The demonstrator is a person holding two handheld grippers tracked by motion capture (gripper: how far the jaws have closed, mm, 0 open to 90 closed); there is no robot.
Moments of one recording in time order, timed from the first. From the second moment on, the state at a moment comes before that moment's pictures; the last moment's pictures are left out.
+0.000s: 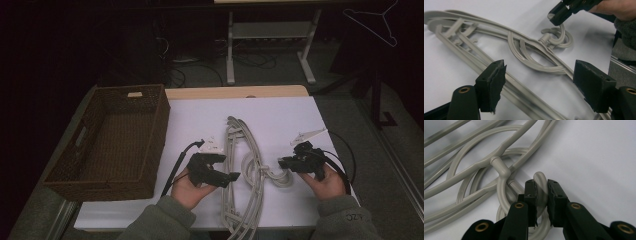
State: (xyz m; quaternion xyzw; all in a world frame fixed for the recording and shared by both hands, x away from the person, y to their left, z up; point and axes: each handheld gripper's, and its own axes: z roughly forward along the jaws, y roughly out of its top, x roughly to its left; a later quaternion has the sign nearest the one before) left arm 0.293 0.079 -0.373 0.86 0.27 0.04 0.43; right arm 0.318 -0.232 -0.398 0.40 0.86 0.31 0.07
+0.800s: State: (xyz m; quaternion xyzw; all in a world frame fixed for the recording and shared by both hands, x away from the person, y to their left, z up) left arm 0.340 0.053 -0.403 0.84 0.39 -0.09 0.37; right arm 0.310 -0.226 -0.379 0.34 0.86 0.35 0.10
